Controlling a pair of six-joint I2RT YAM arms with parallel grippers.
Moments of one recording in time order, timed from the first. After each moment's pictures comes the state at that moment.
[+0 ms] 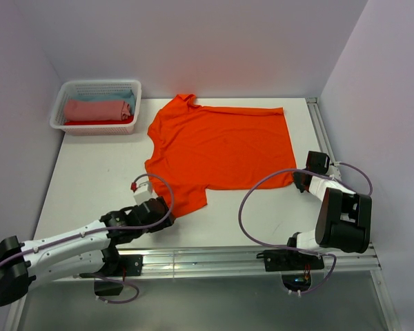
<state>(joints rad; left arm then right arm) -0.98 0.85 0.38 -0.42 -0.37 -1.16 -0.27 1.40 0.55 -0.11 0.13 1.02</state>
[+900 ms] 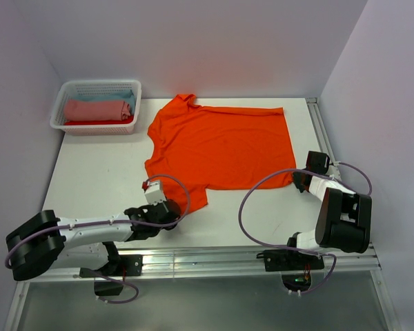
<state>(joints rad) -1.08 1.18 0.42 -0.24 -0.54 -1.22 -0.27 1.40 0.55 -0.11 0.11 1.01</state>
